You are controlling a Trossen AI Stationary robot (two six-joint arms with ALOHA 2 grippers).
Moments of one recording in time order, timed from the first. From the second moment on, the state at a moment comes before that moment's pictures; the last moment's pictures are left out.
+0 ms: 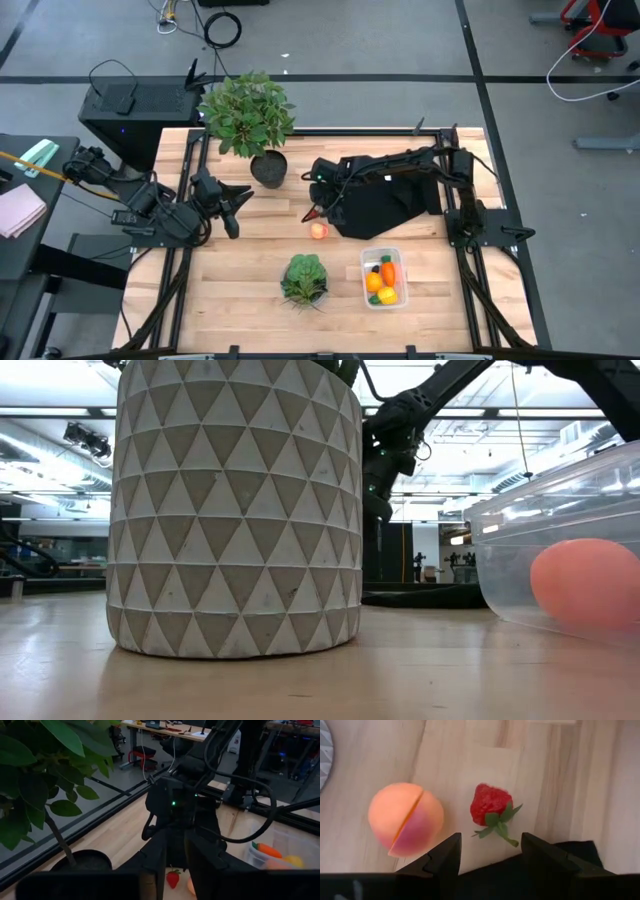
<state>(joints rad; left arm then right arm) -0.53 0.87 0.93 -0.56 -1.02 -0.57 -0.24 2.04 1.39 -0.49 -0.32 -0.29</state>
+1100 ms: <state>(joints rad) -0.53 0.87 0.93 -0.56 -1.02 -0.57 -0.24 2.03 1.39 -0.47 -0.34 -0.28</state>
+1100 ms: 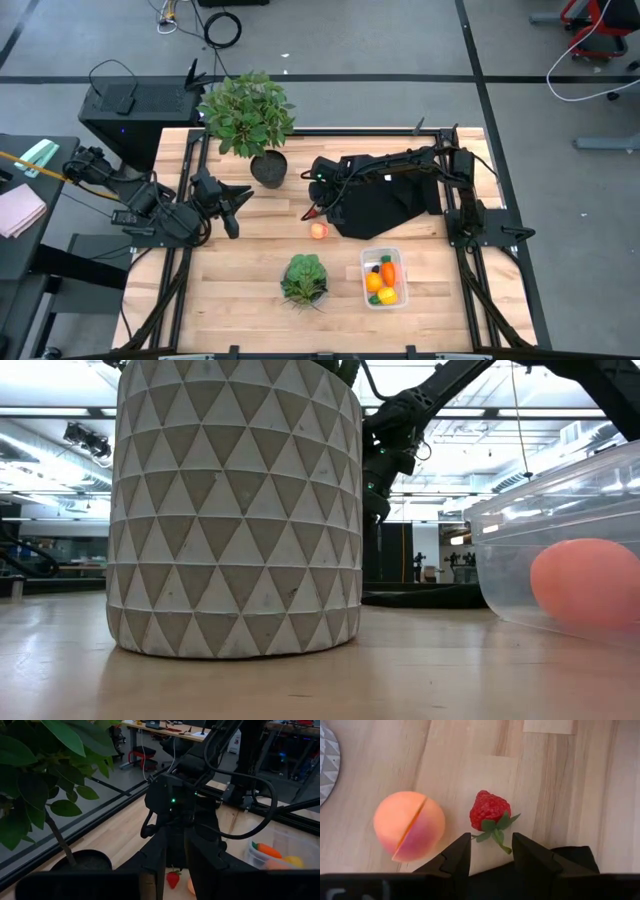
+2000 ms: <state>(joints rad) -0.53 0.87 0.93 -0.56 -1.02 -0.57 -0.24 2.03 1.39 -0.47 -0.31 -0.28</state>
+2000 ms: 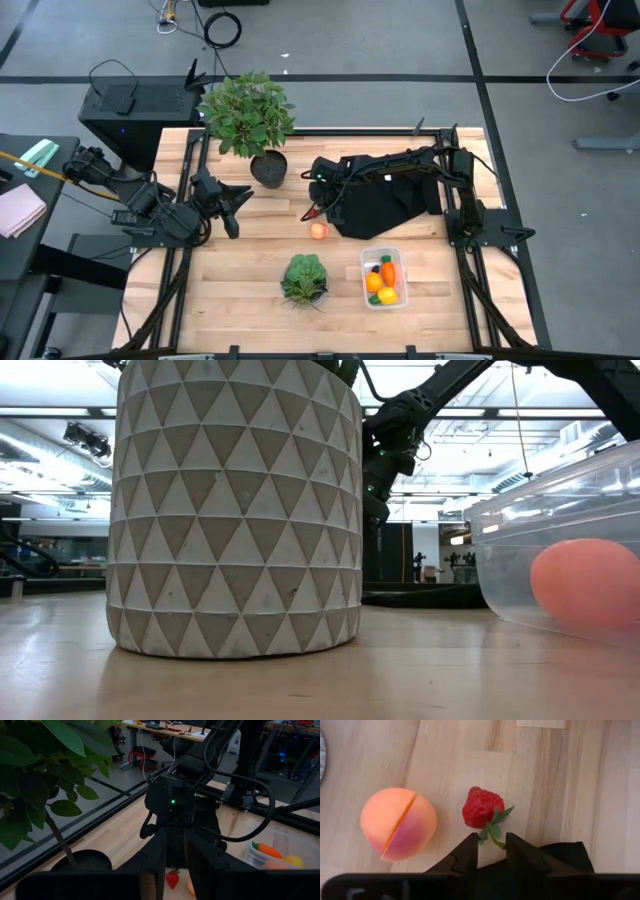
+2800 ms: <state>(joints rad) -0.53 0.87 0.93 -0.56 -1.02 -0.57 -0.24 2.03 1.39 -0.47 -0.31 -0.19</state>
